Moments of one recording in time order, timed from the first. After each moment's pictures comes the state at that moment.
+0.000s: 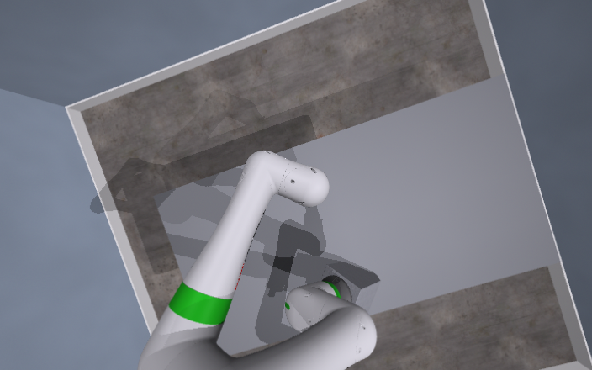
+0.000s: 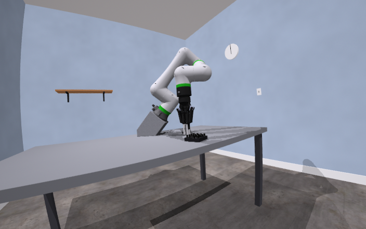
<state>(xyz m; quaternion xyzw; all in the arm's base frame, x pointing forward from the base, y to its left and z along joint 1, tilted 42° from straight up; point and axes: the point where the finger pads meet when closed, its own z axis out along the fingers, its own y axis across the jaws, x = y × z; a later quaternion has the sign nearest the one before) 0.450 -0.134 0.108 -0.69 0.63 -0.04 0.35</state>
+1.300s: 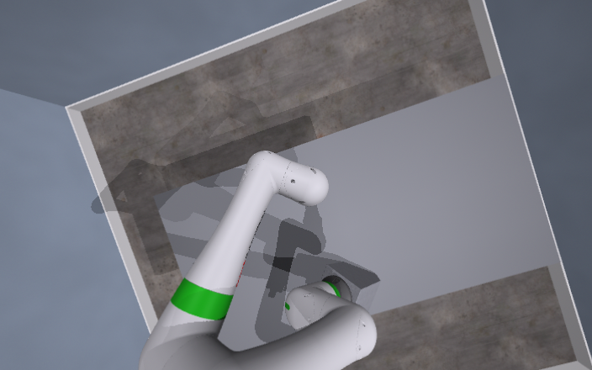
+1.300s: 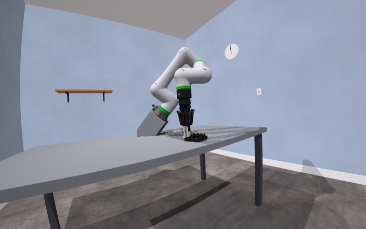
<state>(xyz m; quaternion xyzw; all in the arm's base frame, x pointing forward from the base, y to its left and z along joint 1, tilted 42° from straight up) 0.457 -0.128 0.098 -0.69 0.63 -0.04 0.35</state>
